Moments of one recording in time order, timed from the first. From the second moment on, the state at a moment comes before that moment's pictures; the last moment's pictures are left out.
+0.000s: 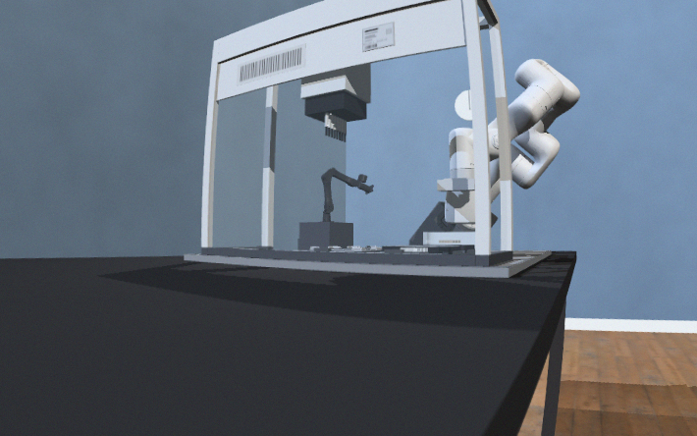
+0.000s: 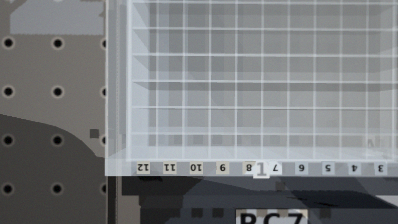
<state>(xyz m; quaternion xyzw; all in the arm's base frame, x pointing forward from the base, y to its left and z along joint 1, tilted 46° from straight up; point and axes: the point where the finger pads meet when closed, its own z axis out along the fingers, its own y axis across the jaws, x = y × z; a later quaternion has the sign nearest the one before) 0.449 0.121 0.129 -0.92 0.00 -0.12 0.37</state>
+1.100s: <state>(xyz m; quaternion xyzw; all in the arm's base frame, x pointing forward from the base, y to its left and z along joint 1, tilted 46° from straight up) 0.477 0.118 0.136 -0.92 0.00 -0.12 0.37</state>
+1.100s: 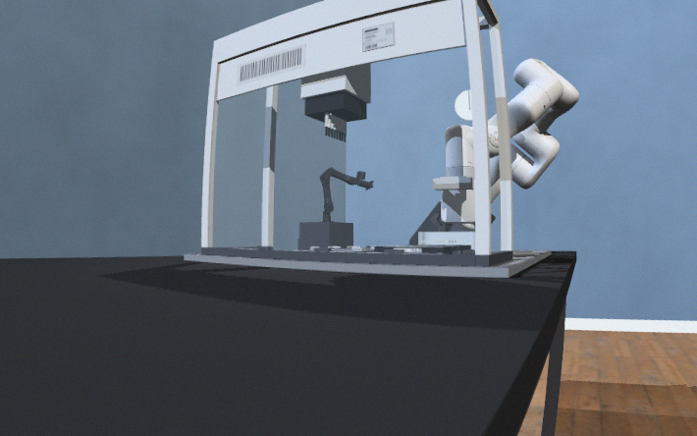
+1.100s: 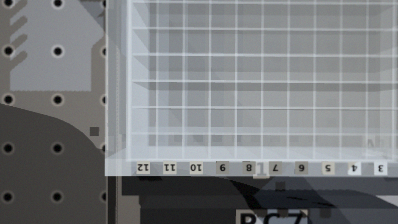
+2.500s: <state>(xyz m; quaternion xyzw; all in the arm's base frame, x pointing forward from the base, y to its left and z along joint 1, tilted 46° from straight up) 0.503 0.116 0.141 -0.92 0.00 -0.12 0.37</state>
